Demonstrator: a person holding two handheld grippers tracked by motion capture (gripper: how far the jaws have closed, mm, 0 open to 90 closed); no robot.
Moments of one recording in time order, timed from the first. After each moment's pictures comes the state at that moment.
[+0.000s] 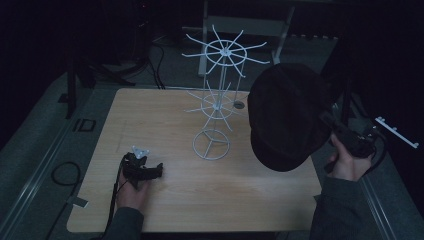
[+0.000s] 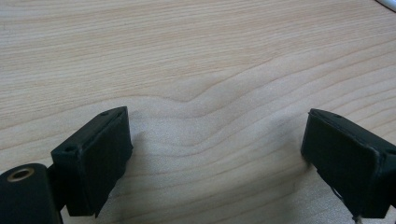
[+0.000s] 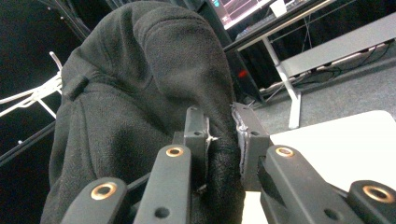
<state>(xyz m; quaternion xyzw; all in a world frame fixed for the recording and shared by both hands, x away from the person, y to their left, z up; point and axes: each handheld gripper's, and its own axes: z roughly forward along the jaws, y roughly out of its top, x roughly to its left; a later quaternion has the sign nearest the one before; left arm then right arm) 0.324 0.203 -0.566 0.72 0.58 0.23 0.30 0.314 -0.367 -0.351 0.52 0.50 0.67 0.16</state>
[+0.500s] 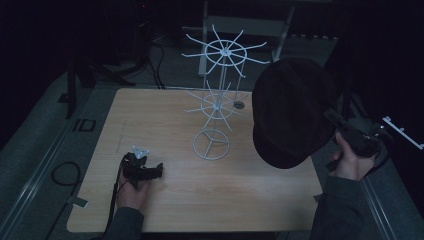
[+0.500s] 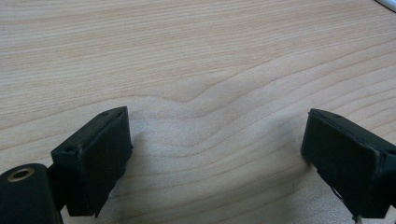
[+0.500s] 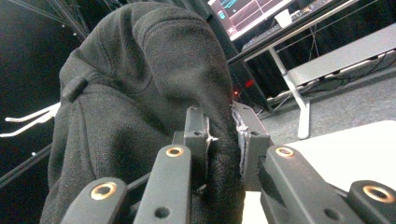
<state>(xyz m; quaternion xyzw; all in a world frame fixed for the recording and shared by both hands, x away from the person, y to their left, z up) 0.324 0.203 -0.565 0.72 0.58 0.23 0.30 0.312 -0.372 -0.346 0.52 0.48 0.69 0.15</state>
